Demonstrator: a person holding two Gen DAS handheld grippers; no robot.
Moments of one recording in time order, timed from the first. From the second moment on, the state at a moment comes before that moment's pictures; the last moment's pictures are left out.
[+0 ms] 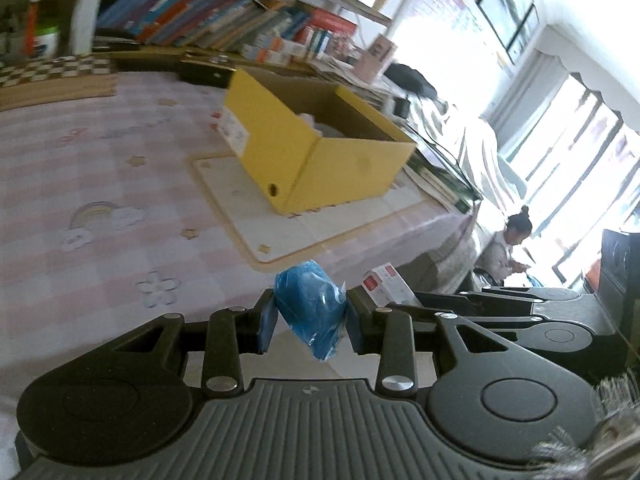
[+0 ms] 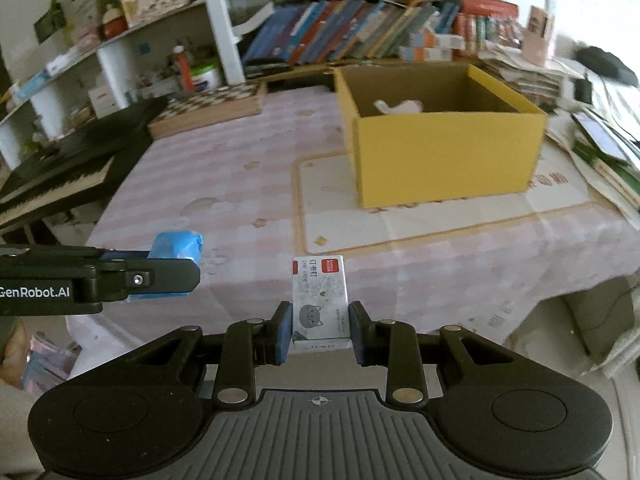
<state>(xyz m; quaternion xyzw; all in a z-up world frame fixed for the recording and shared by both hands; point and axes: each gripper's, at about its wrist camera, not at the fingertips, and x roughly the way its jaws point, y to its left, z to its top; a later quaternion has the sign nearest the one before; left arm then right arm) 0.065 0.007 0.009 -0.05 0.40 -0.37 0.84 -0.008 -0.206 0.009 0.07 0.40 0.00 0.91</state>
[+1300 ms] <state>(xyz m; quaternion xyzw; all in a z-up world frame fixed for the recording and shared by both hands) 0.100 -0.213 0.028 -0.03 0.39 -0.31 0.87 0.061 -0.419 0.007 0.08 0.40 0.07 0.91</state>
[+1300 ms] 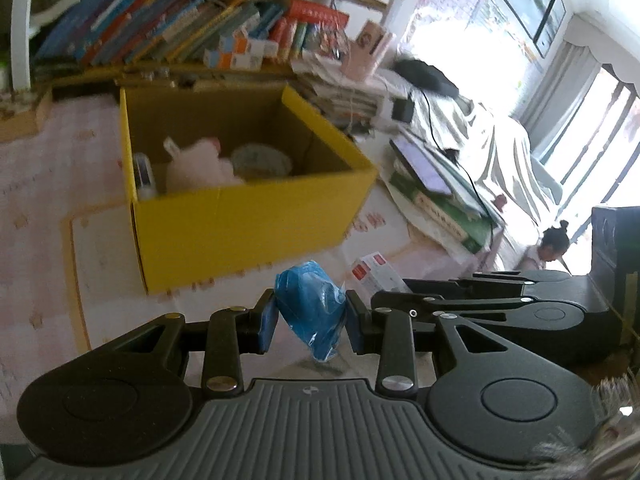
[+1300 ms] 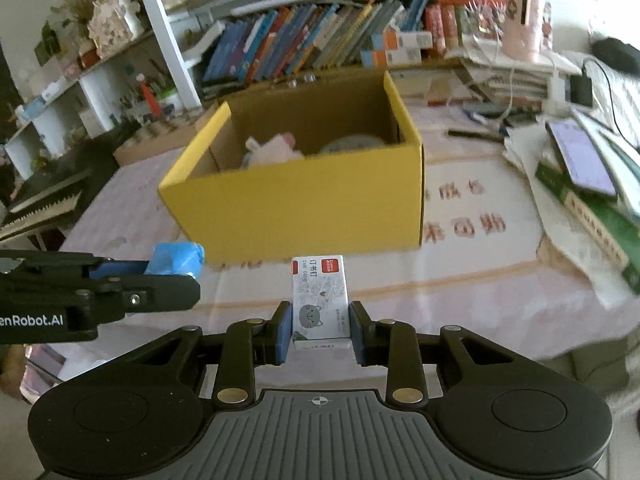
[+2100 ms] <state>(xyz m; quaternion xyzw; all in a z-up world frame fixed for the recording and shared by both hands) 0.196 -0.242 0.056 0.02 0.31 -0.23 0.92 0.180 -0.436 0.051 0.01 0.30 0.13 0.94</state>
